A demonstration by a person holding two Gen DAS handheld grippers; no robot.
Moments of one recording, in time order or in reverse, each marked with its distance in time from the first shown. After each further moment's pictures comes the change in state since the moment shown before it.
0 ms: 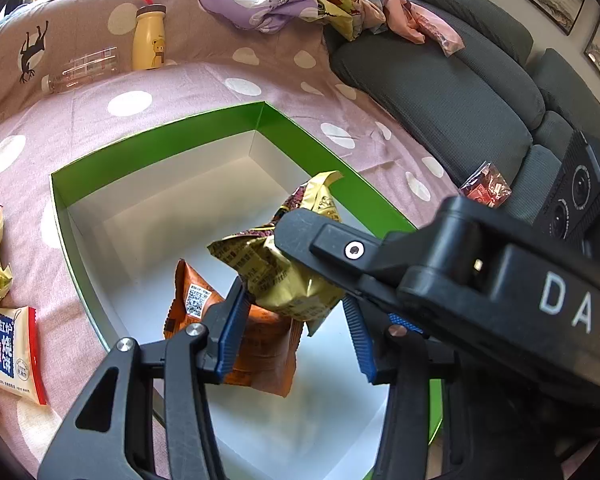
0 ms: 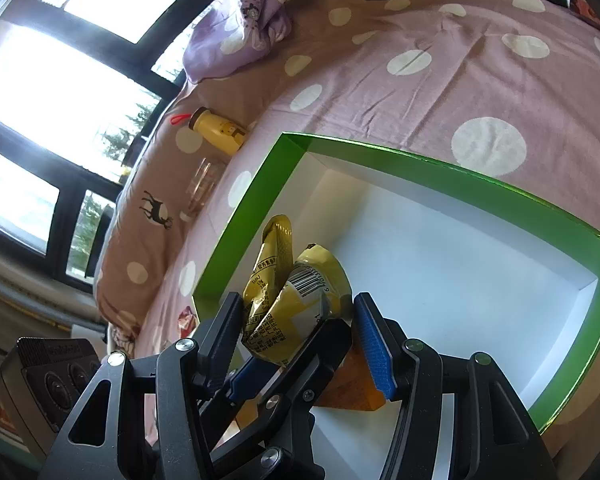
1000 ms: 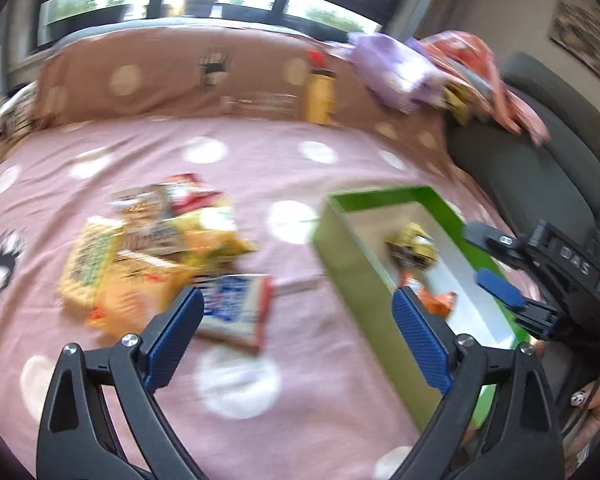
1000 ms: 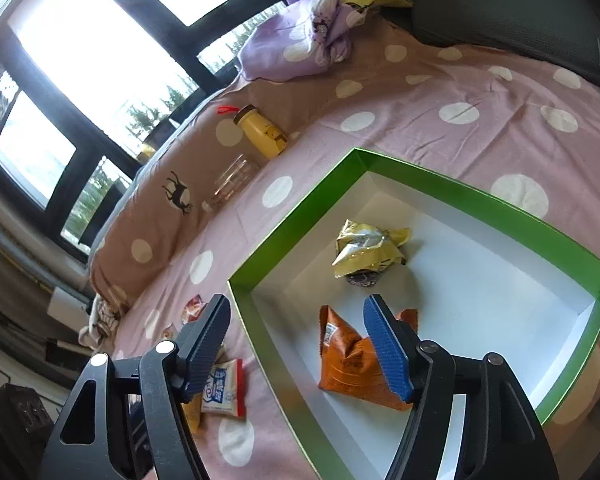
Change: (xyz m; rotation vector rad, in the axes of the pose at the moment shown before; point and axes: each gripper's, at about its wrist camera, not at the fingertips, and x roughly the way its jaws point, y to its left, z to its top) left arm -0.145 0.101 -0.051 -0.247 -0.234 0.347; right arm -0.009 0.067 -0.031 -0.244 -0.085 -0.029
